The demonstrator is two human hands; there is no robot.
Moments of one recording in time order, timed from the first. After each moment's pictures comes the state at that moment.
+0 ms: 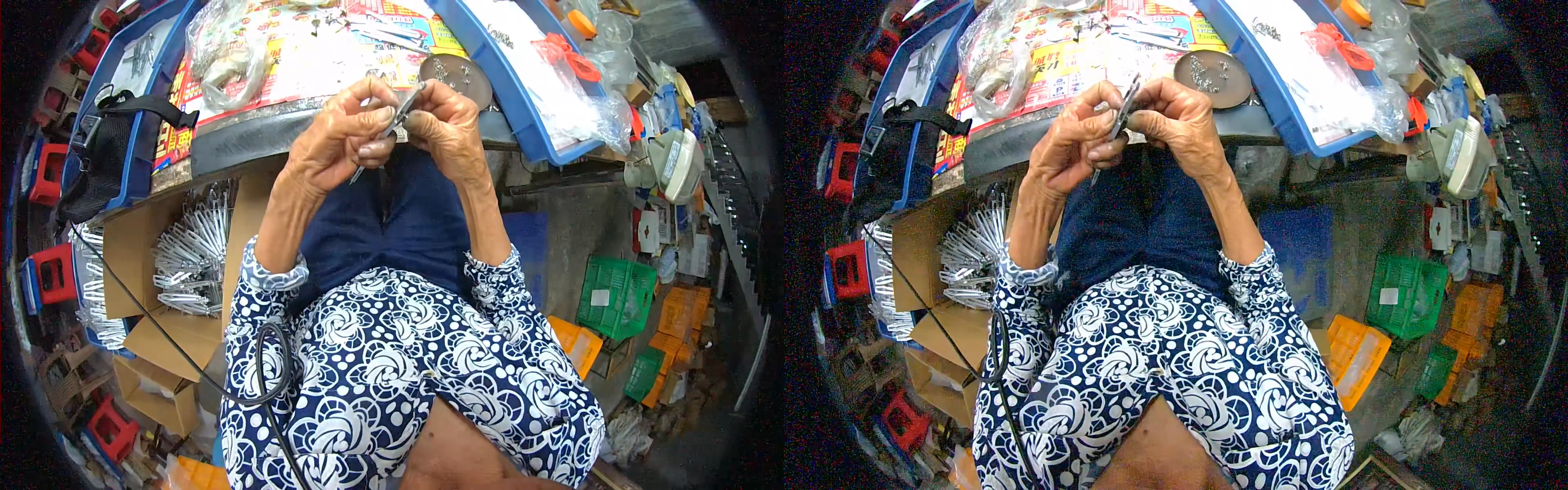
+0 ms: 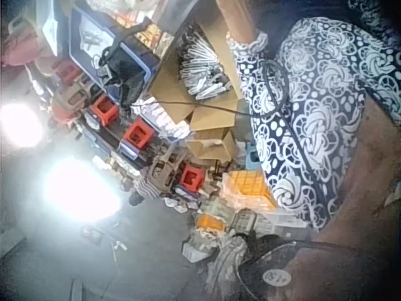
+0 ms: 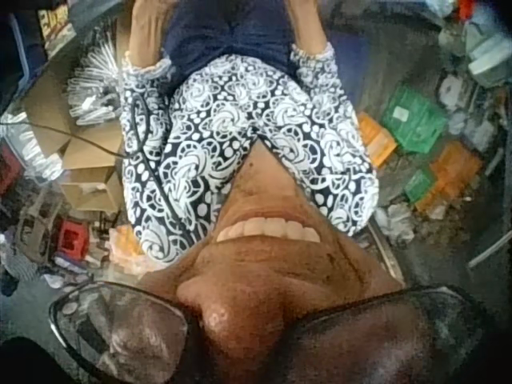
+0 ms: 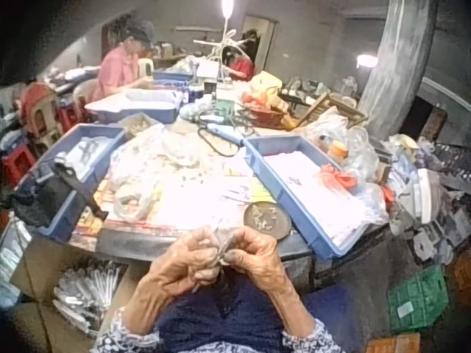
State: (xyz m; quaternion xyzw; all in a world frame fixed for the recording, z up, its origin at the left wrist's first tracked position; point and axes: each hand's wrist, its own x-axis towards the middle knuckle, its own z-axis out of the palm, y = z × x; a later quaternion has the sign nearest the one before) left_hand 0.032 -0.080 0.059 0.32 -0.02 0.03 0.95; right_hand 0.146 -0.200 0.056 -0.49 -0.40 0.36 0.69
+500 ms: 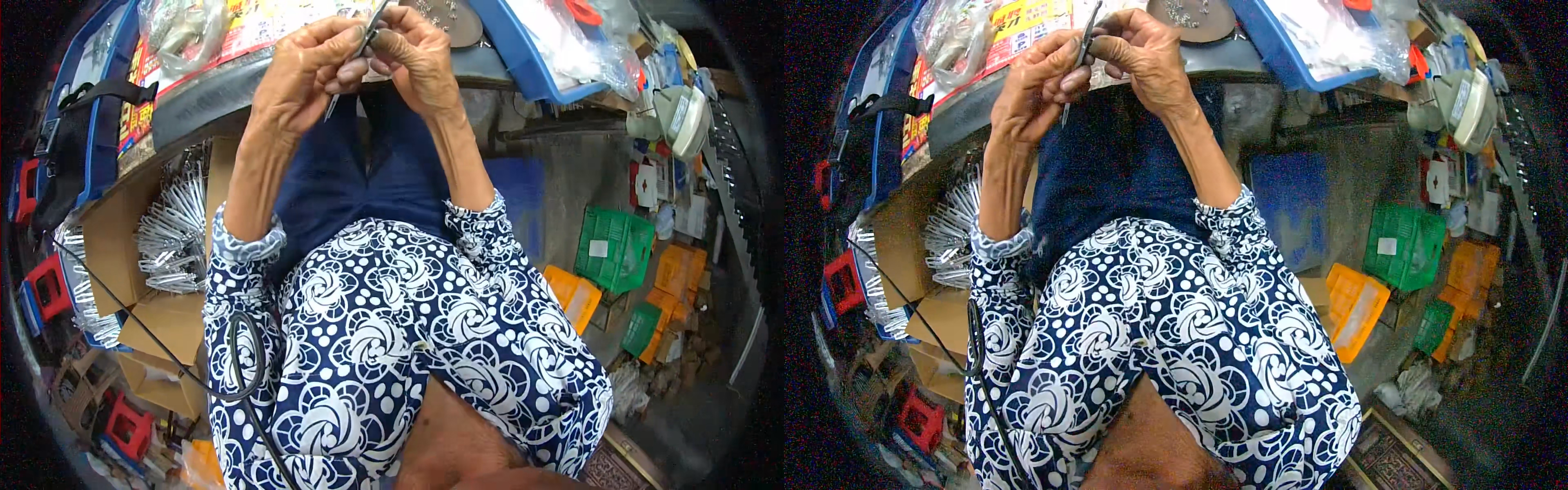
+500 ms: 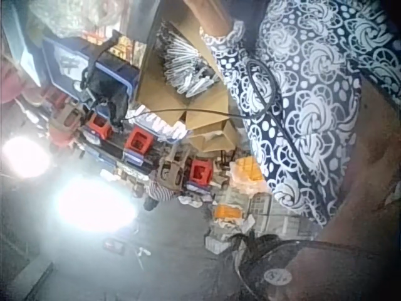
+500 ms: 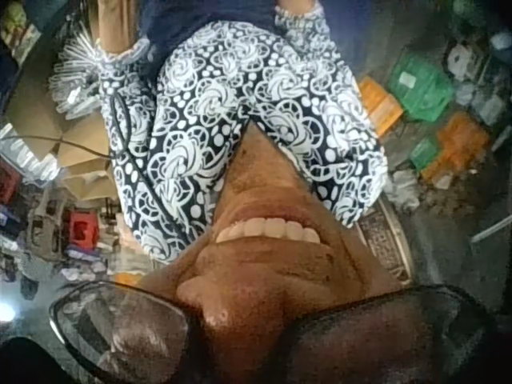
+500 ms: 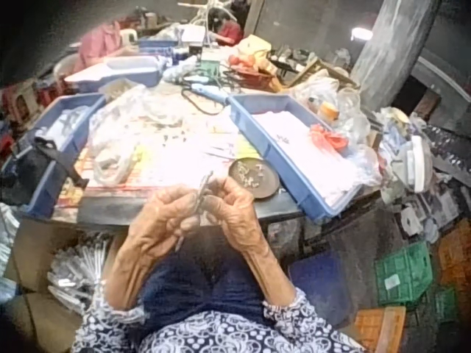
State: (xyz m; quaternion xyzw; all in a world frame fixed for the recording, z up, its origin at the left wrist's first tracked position) left_hand 0.044 -0.081 0.043 0.45 0.05 0.12 0.89; right_hand 0.147 -0.185 0.039 -0.51 -0.26 0.36 0.74
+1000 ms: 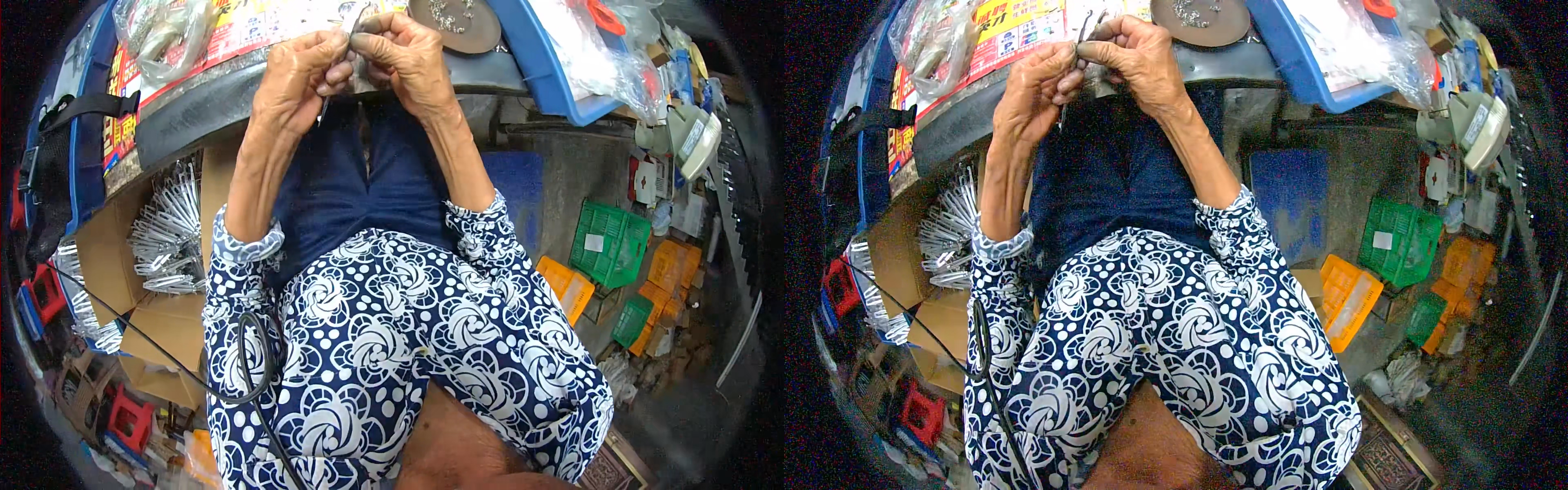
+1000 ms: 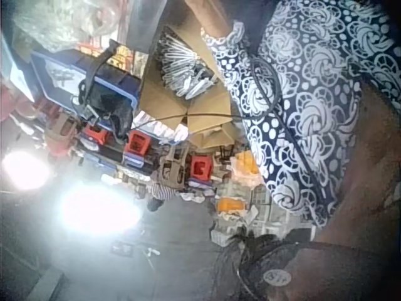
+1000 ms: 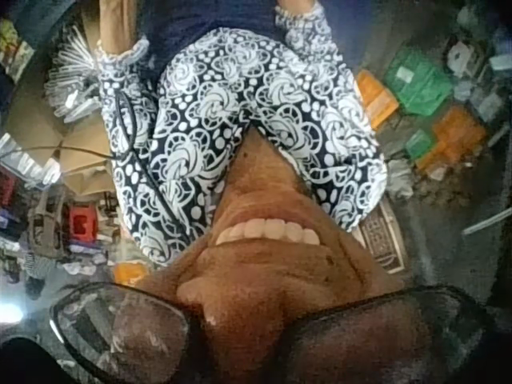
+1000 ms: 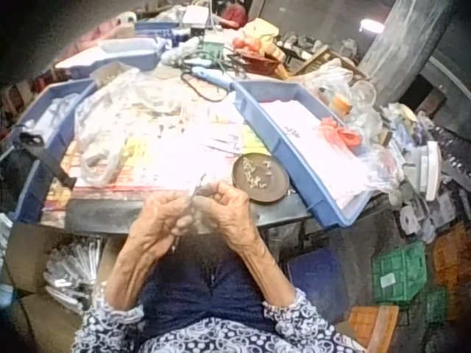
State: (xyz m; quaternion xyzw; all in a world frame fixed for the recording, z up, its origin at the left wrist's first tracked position) left_hand 0.061 -0.058 0.004 0.38 0.12 0.12 0.91; right_hand 0.164 -0.163 -0.003 -0.52 -0.28 0.35 0.72
